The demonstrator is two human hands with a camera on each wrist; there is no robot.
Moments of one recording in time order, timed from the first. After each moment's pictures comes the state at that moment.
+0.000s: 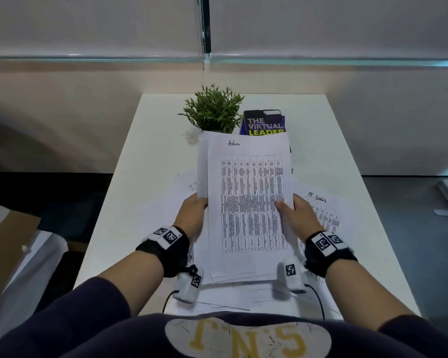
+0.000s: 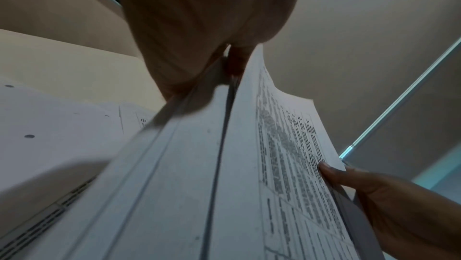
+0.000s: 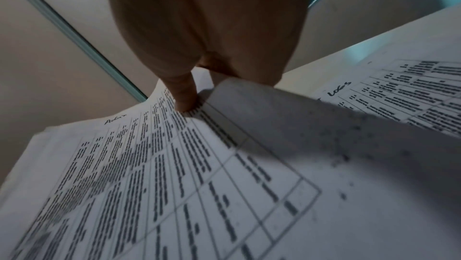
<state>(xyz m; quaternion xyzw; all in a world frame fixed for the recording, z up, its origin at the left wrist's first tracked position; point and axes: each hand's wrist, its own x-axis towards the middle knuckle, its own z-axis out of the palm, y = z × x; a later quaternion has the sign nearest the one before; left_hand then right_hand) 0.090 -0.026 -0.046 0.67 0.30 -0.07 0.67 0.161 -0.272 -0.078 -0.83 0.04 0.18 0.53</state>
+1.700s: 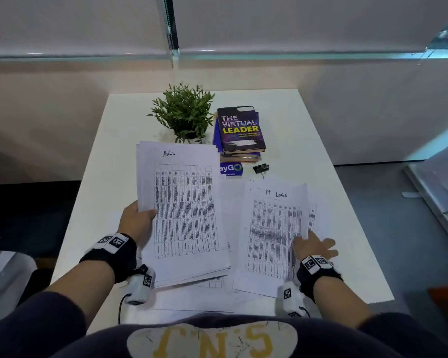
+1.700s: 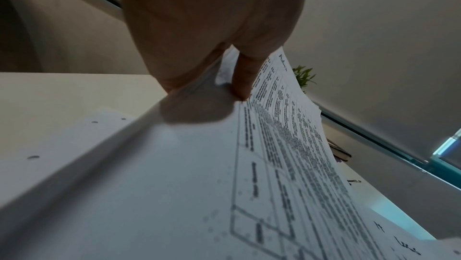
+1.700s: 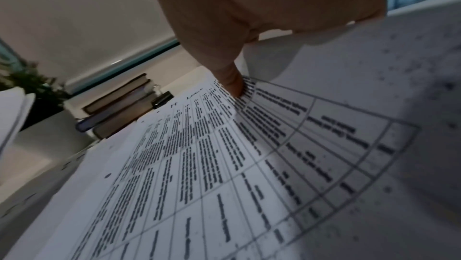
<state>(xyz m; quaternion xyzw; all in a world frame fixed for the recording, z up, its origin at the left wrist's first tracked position) 0.090 0.034 -0.078 0.76 0.37 -0.03 0.53 0.136 -0.364 -0.173 -0.89 0.35 0.21 0.19</state>
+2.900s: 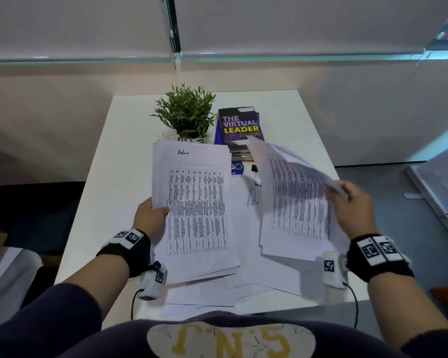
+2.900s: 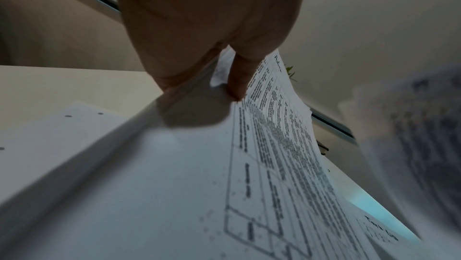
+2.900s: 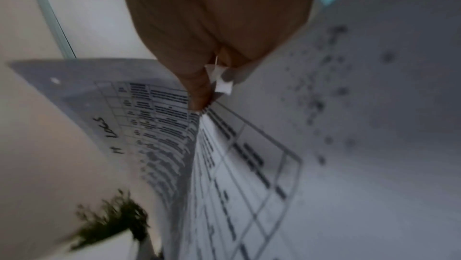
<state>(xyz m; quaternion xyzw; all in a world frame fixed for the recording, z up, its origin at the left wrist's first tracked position) 0.088 0.010 -0.076 0.75 0.35 -0.03 0.56 0.158 -0.399 -0.033 -0.88 0.07 -0.07 0.46</state>
